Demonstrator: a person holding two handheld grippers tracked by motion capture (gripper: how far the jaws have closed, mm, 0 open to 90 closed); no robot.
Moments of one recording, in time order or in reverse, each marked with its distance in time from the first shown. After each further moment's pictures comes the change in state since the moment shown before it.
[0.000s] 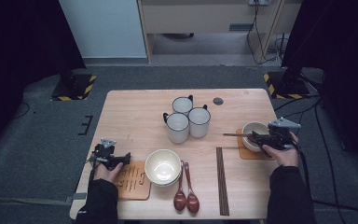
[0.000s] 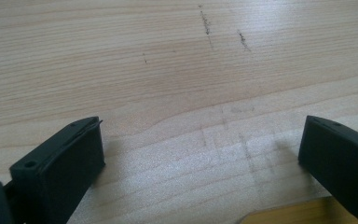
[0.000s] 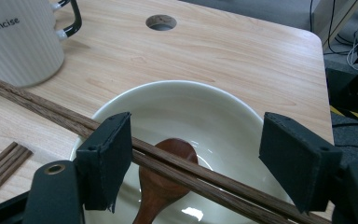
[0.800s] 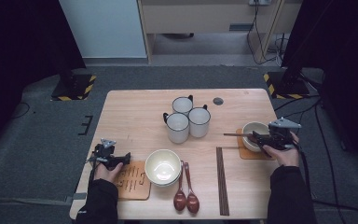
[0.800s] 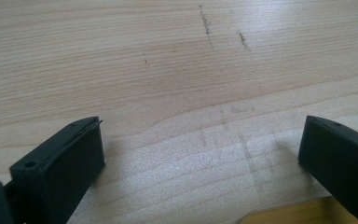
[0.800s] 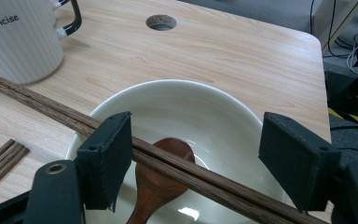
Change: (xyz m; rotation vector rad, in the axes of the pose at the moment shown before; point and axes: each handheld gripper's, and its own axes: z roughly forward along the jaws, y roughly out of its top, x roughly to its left) left arm 0.000 0.000 0.000 0.000 0.000 0.000; right arm -0.002 -0.001 0.000 -0.003 0.002 -0.015
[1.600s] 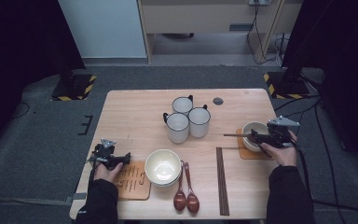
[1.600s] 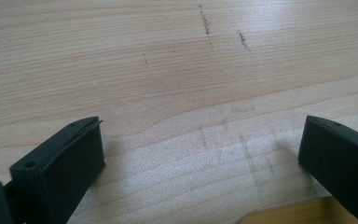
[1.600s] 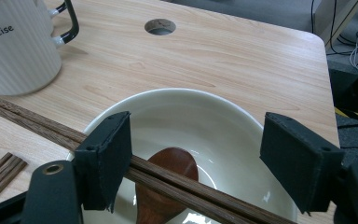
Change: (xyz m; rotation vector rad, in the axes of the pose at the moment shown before) left arm 0.000 0.000 0.000 0.000 0.000 0.000; right arm 0.000 0.003 0.008 -0.009 0.004 0.030
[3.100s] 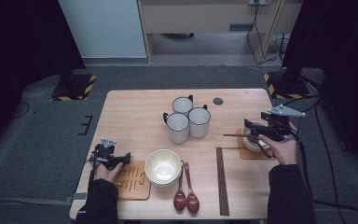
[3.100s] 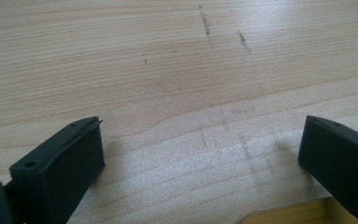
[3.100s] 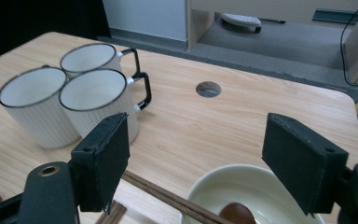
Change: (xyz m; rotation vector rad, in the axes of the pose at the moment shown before) left arm 0.000 0.000 0.000 0.000 0.000 0.000; right arm 0.038 0.061 -0.049 -0.114 0.116 0.029
